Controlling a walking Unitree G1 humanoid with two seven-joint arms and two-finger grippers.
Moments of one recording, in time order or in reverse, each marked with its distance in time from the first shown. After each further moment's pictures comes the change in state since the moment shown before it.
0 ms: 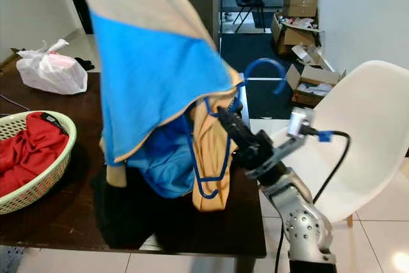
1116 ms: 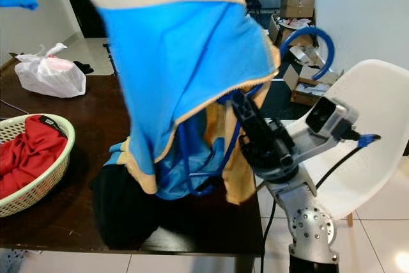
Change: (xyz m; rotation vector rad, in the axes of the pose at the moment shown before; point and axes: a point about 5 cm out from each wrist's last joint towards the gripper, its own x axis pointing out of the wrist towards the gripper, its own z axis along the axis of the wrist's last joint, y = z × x) left arm -0.042 0.011 -0.047 -0.026 0.239 0.082; right arm 0.020 0.039 0.017 0.081 -0.113 0.364
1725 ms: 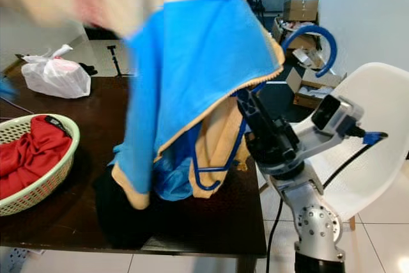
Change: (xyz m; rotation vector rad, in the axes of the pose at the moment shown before) left arm -0.072 -0.039 -0.065 -0.269 0.336 -0.310; right arm -0.002 -0.004 0.014 -0.064 -0.008 -0.053
